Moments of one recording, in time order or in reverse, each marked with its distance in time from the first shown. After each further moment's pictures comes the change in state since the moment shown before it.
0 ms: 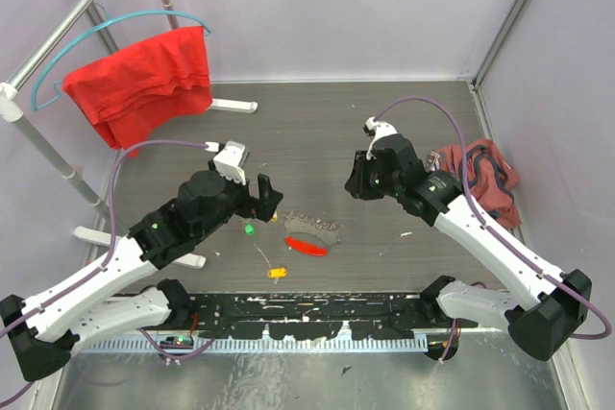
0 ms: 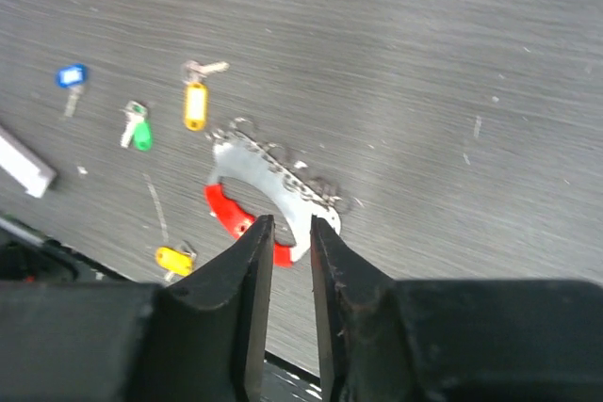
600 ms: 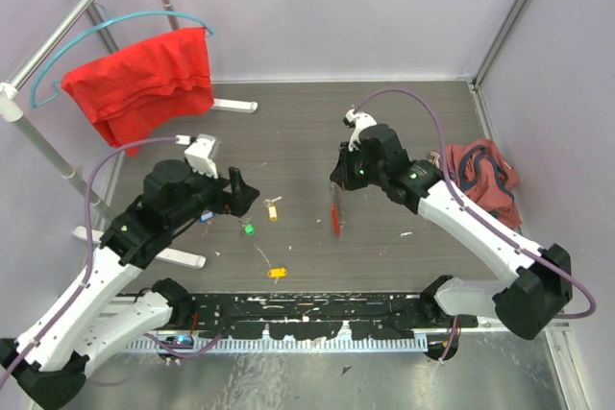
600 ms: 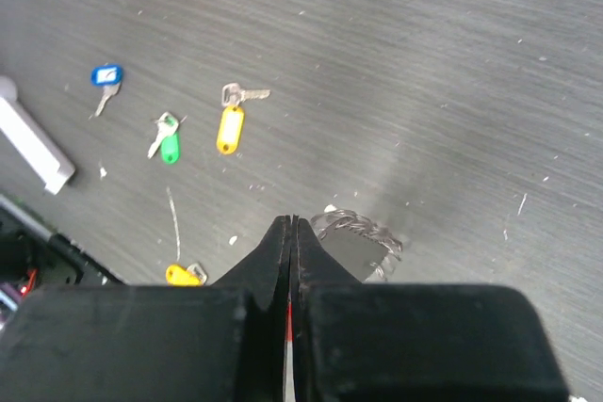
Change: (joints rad) left arm 0.313 -0.108 0.083 -0.246 0.258 0.039; right arm 0.004 0.165 0.039 0.143 -0.064 -0.090
